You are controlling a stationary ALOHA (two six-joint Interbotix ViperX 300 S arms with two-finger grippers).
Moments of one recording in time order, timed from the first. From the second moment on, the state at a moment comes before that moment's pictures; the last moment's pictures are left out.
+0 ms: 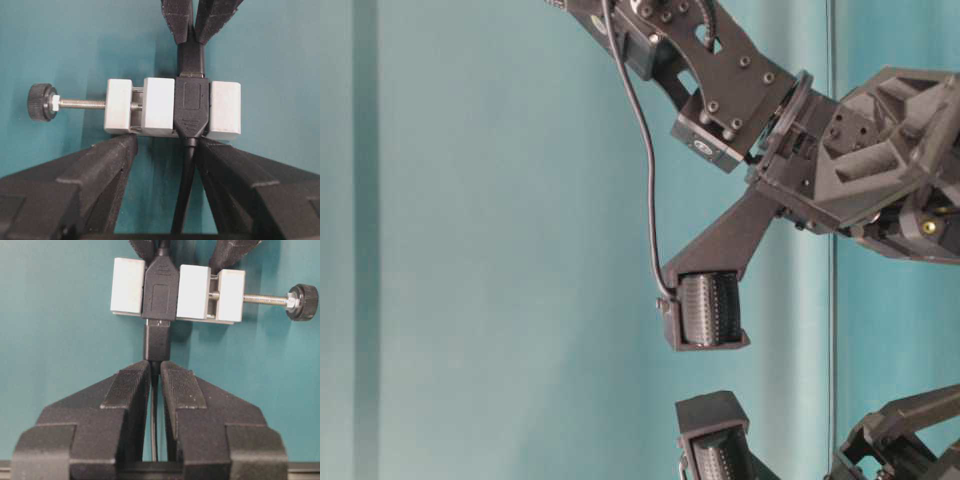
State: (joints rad) left arm -0.02 0.18 0.92 -0.02 -0.35 0.02; right arm 0.05 0.31 0.41 -0.08 0.17 0.06
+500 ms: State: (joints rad) left arm -0.03 0.04 1.03 -0.03 -0.34 0.00; right arm 0.05 0.22 0.50 -0.08 0.15 0.10
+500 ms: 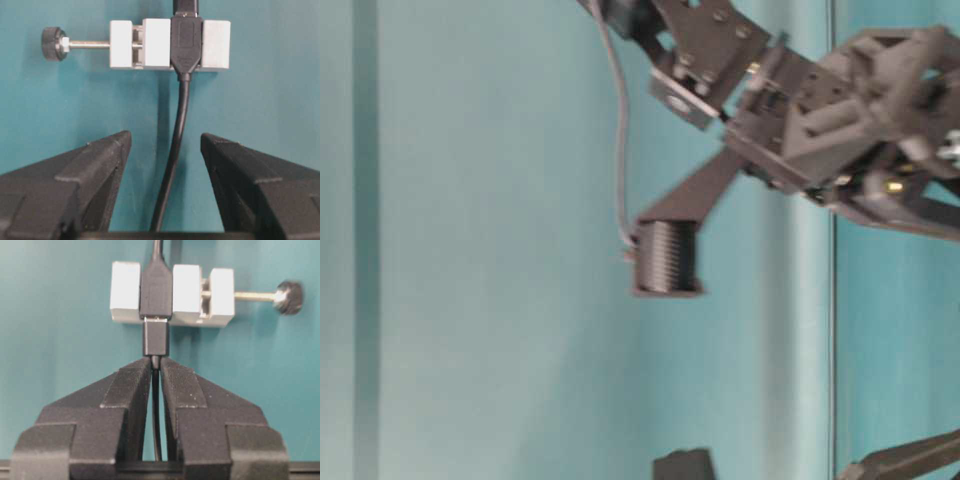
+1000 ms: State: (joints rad) left arm -0.03 -0.27 1.20 -0.02 -0.28 -0.04; right arm 0.04 0.10 0.62 -0.08 0.20 0.15
